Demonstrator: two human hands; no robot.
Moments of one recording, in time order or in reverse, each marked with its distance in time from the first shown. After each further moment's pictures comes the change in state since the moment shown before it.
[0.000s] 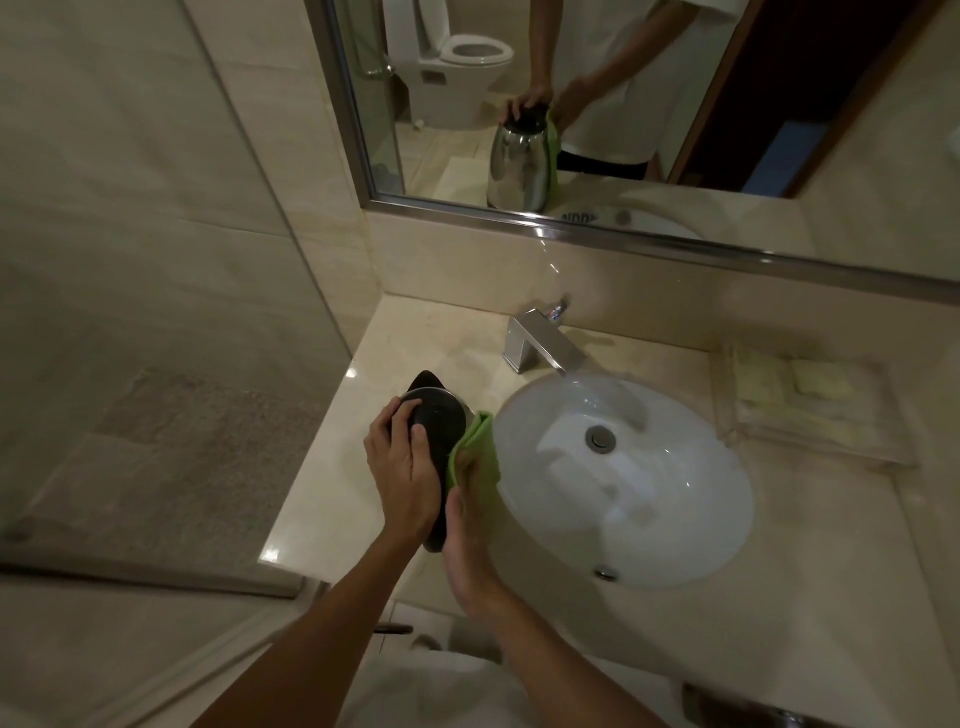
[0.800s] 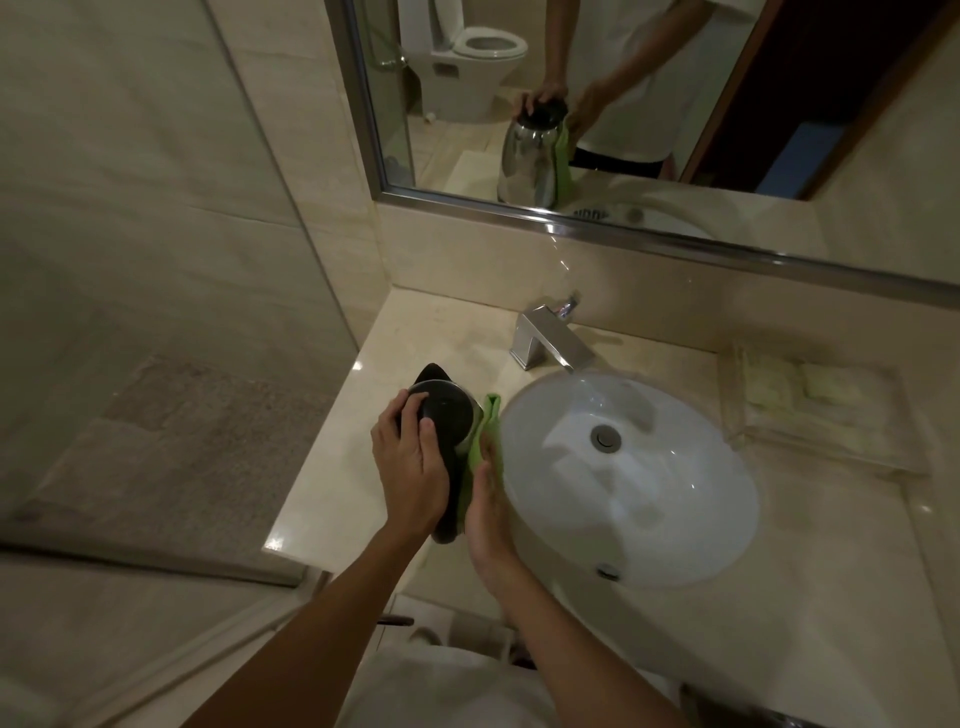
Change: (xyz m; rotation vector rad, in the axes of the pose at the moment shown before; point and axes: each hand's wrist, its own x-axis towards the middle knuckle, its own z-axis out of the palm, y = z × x) left_hand 0.001 -0.001 -0.002 0.078 -0.011 0.050; right_hand 0.016 -0.010 -0.010 -0.065 0.177 -0.016
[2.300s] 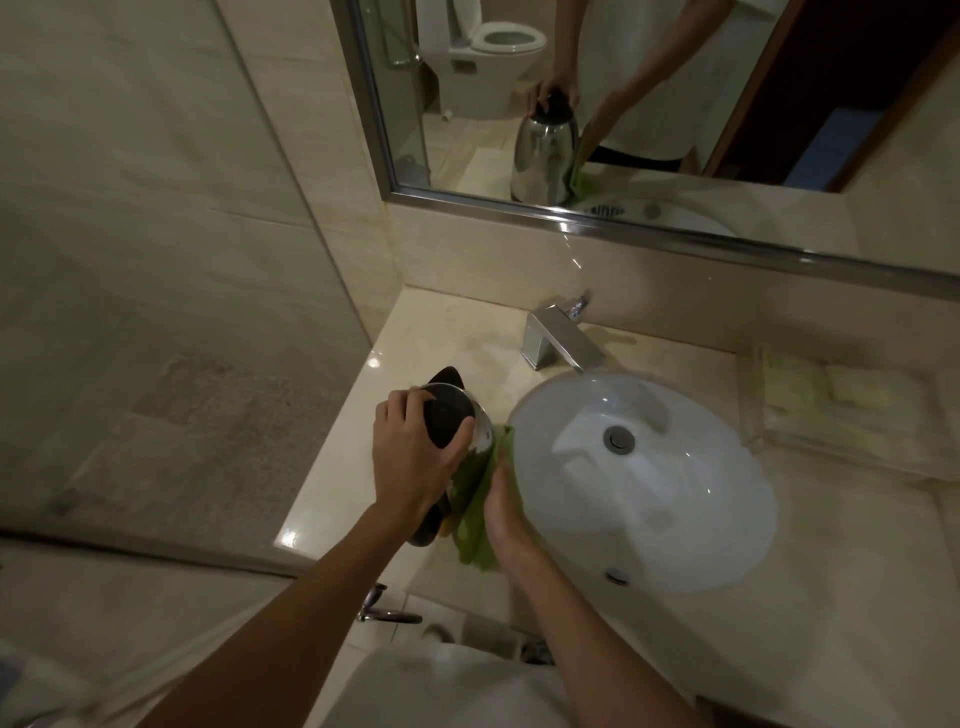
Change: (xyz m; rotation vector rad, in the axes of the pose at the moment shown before) left_hand 0.019 0.011 -0.013 0.391 -0.052 0.158; right_hand 0.031 0.010 -0.017 0.016 0.007 0.192
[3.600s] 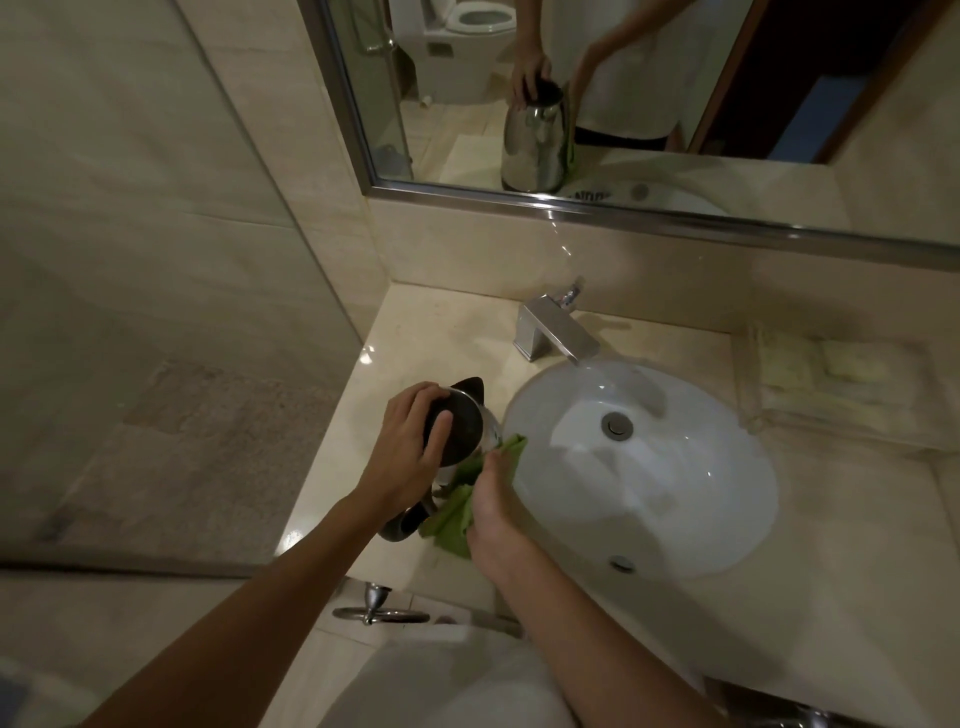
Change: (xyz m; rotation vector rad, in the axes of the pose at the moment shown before) left_hand 0.015 -0.021 -0.006 -0.231 -0.353 0.178; right_hand 0.019 0.007 0.031 0.295 0.164 0.288
